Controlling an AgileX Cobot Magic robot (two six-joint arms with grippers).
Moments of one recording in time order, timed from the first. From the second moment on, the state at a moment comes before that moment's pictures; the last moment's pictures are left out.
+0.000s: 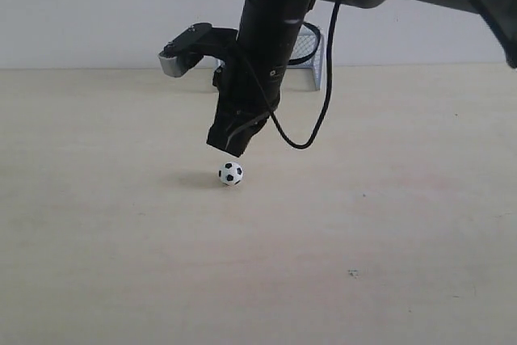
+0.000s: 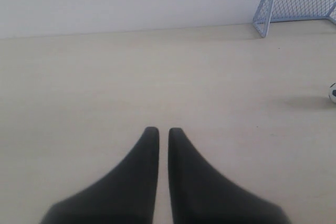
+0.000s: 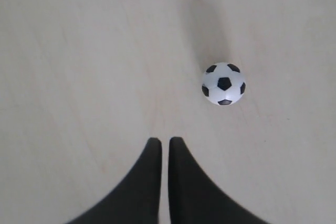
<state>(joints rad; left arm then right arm) 0.00 0.05 0.00 0.05 0.30 0.02 0.64 2.16 -1.92 0.25 1.22 -0.67</state>
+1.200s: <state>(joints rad) 0.00 0.05 0.00 0.05 0.30 0.02 0.69 2.30 -1.97 0.20 1.22 -0.68</state>
